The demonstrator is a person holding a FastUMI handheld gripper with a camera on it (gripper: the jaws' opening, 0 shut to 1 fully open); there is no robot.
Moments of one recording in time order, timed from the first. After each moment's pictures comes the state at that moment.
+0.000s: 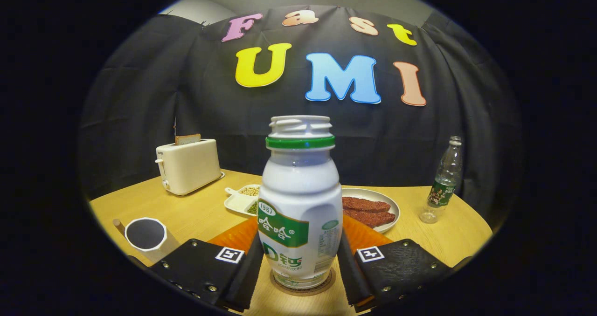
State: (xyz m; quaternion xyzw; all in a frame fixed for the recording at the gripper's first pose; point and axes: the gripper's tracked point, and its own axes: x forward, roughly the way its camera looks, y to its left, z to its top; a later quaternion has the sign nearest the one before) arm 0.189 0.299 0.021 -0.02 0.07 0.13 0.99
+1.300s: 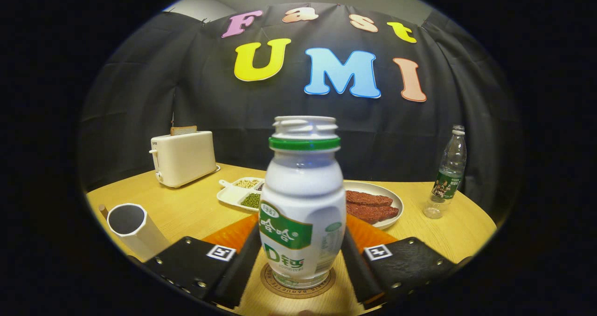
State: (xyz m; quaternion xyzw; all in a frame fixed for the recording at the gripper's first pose) arm 0.198 0.300 -0.001 -0.03 0.07 0.12 0.99
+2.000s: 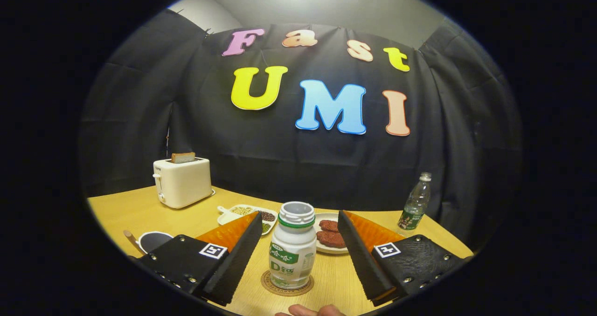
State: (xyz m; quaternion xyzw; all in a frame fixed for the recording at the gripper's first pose) arm 0.146 0.284 0.100 -0.06 -0.01 0.08 1.00
